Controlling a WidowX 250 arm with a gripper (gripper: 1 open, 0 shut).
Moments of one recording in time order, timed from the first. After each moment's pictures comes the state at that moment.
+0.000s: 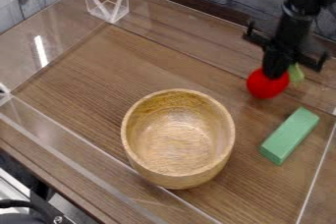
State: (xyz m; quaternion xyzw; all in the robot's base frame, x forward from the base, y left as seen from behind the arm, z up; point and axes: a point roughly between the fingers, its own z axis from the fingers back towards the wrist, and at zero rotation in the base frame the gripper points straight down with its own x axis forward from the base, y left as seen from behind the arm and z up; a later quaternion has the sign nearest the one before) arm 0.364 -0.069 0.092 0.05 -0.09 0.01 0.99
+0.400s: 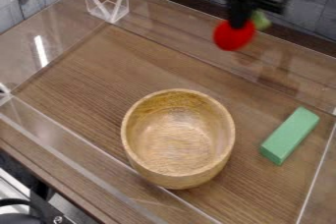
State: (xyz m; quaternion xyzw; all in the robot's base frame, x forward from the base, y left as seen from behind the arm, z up) arm 0.368 0.014 0.116 0.06 -0.09 0.11 0.99
